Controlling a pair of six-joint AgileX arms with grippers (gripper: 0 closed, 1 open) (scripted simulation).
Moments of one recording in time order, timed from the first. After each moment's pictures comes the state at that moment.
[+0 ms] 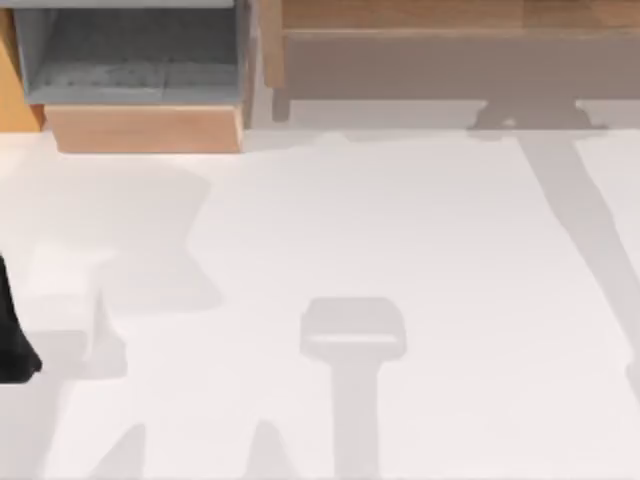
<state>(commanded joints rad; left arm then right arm) 0.00 0.00 0.00 0.00 0.00 0.00 0.20 1.42 1.54 -0.47 0.04 0.24</state>
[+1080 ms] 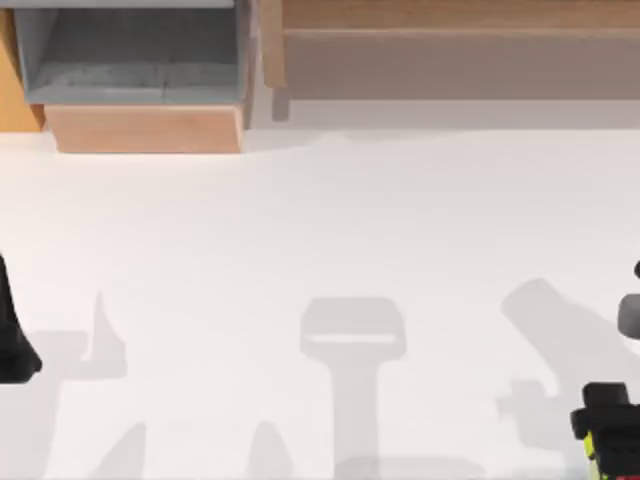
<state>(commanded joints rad) 0.00 0.00 0.00 0.00 0.00 0.00 0.54 1.13 0.74 -1.11 0.01 0.55</state>
